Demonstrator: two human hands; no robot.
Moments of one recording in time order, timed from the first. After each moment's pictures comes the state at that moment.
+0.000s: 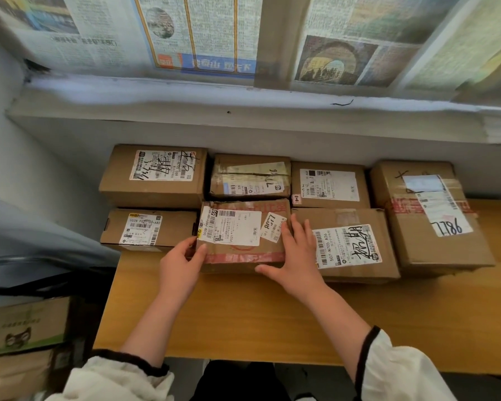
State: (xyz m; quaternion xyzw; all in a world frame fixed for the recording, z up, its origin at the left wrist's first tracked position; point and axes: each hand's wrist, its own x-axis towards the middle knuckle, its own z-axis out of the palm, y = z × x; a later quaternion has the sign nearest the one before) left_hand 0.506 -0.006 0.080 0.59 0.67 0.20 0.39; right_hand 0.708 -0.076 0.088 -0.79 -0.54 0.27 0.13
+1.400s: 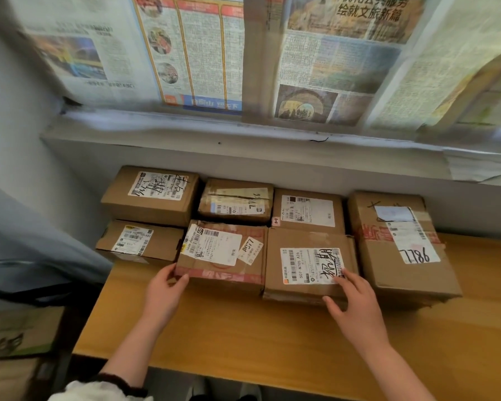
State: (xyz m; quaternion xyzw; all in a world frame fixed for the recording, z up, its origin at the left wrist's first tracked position) left_hand 0.514 -0.047 0.080 0.52 0.70 0.21 0.43; right_hand 0.828 -0.179 0.095 -0.83 -0.50 0.18 0.15
